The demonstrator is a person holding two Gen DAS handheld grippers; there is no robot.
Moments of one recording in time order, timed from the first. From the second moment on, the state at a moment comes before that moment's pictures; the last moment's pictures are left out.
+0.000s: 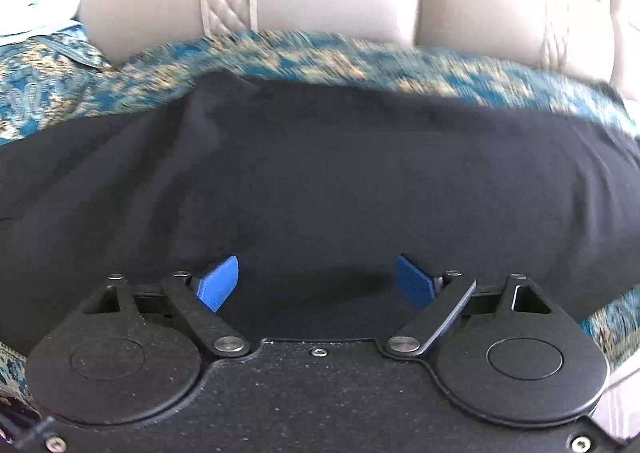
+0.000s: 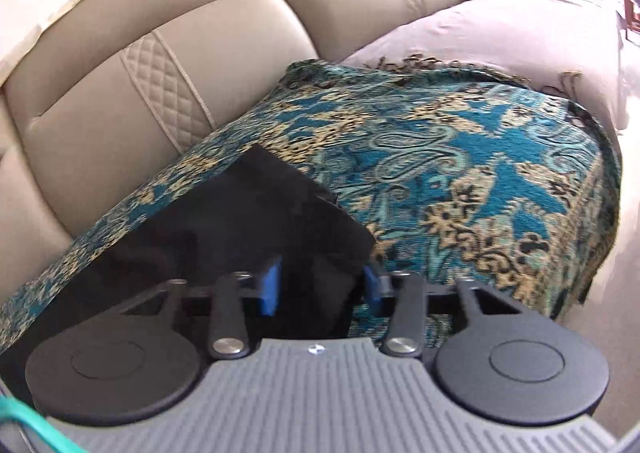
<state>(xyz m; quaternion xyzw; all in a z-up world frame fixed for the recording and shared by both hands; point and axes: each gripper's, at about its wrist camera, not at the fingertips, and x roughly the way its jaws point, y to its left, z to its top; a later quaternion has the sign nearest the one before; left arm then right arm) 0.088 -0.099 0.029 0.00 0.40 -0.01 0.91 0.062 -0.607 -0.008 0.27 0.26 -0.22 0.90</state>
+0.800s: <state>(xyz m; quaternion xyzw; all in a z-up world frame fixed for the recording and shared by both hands) 0.070 0.064 0.030 -0.12 0.38 0.11 0.91 0.193 -0.347 0.049 0.16 0.30 0.04 0.94</state>
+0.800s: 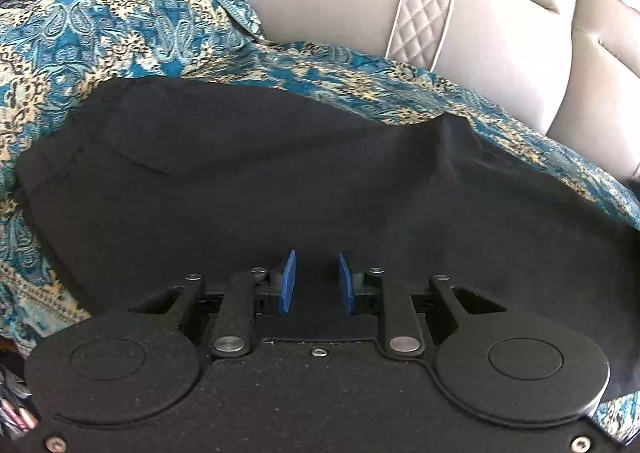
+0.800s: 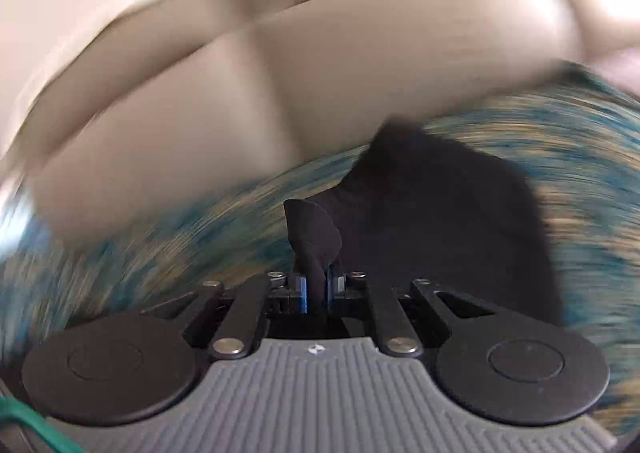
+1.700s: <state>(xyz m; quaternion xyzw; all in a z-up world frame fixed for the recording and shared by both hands) 0.050 0.055 0.047 -0.18 0.38 -0.01 0.91 0.075 -0.193 0.026 -0.08 0.27 0.28 0.92</state>
